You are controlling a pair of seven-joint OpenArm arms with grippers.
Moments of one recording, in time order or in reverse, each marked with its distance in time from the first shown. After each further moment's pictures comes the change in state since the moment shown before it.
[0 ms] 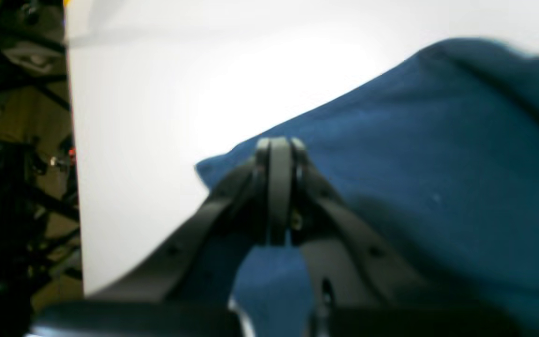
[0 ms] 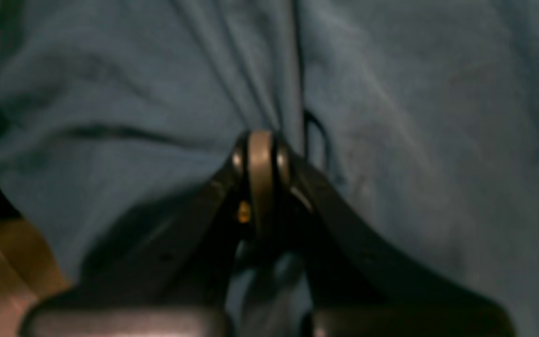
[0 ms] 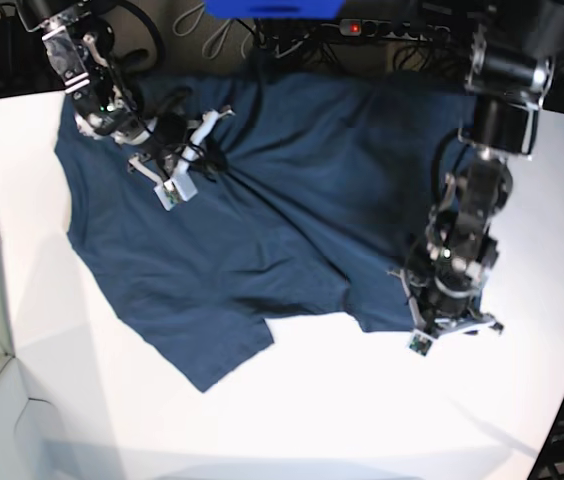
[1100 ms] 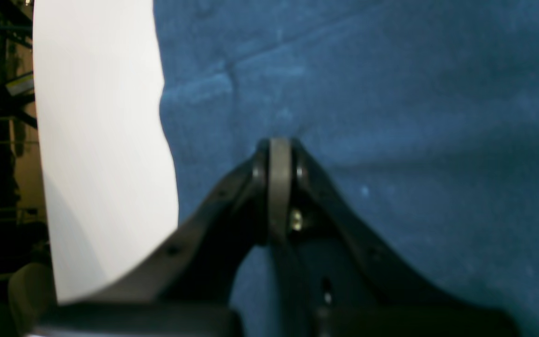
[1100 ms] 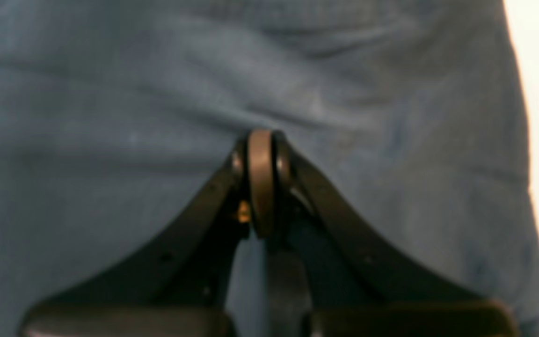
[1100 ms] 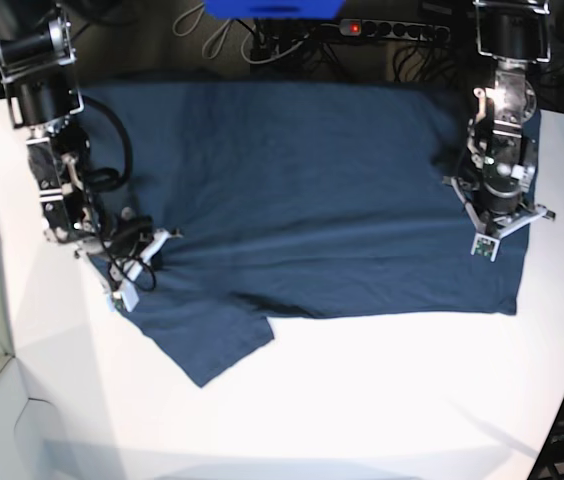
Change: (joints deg) left arm 17.8 -2.4 -15.3 2.3 -0.3 0.3 0.2; right arm 26.0 -1.2 6.1 -26.3 0.0 -0.8 -1.2
